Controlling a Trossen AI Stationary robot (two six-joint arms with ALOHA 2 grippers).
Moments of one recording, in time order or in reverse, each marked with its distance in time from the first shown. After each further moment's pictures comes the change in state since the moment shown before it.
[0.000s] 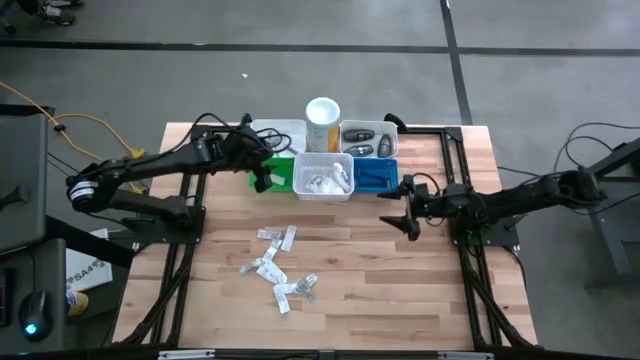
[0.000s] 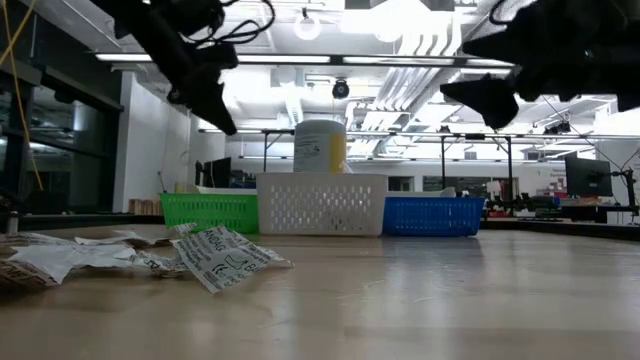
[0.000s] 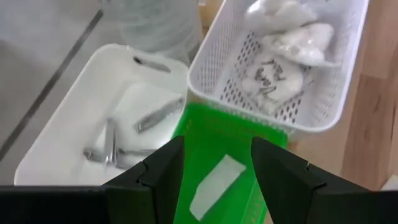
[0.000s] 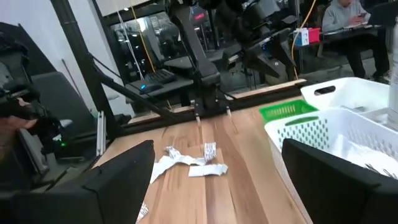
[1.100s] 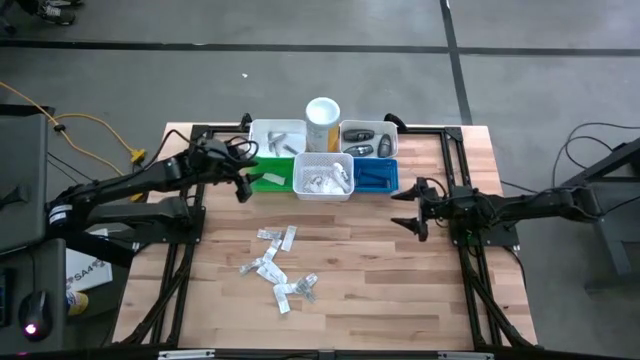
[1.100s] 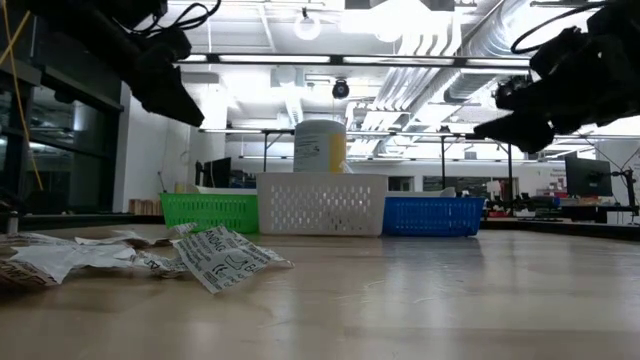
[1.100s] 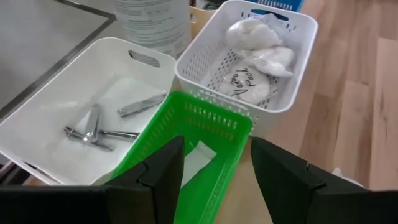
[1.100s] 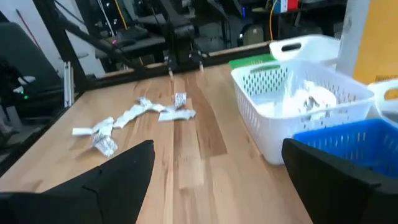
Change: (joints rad) left arm 0.000 -0.373 -0.248 0.049 0.078 -0.135; right arm -0.027 -0.460 -0.093 -0.546 0.043 -0.054
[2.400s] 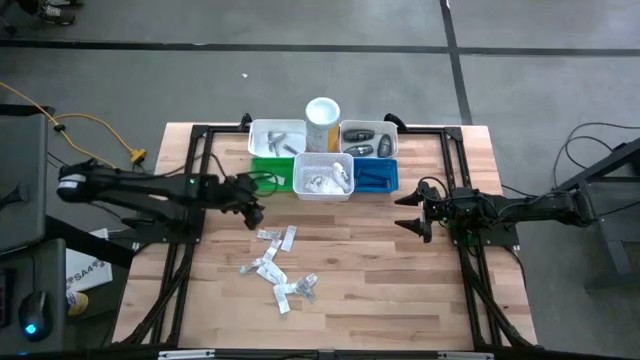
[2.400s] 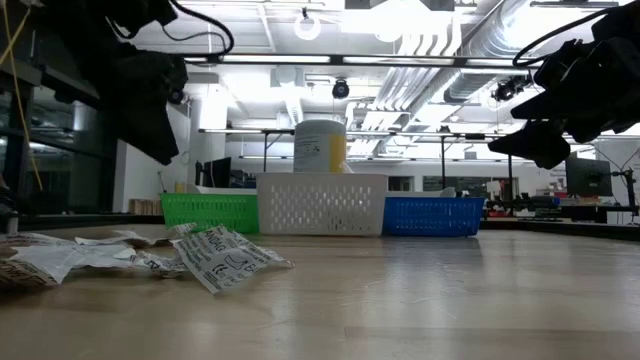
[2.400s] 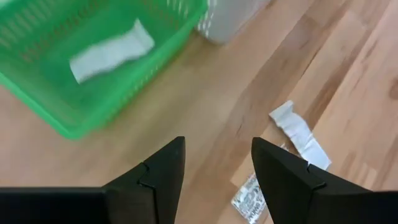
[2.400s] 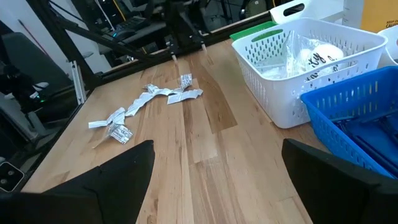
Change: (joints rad) left arm -0.413 0.193 0.006 -0.172 -0.199 -0.644; right arm 0.000 -0.149 -0.002 -0.227 -0.028 0.153
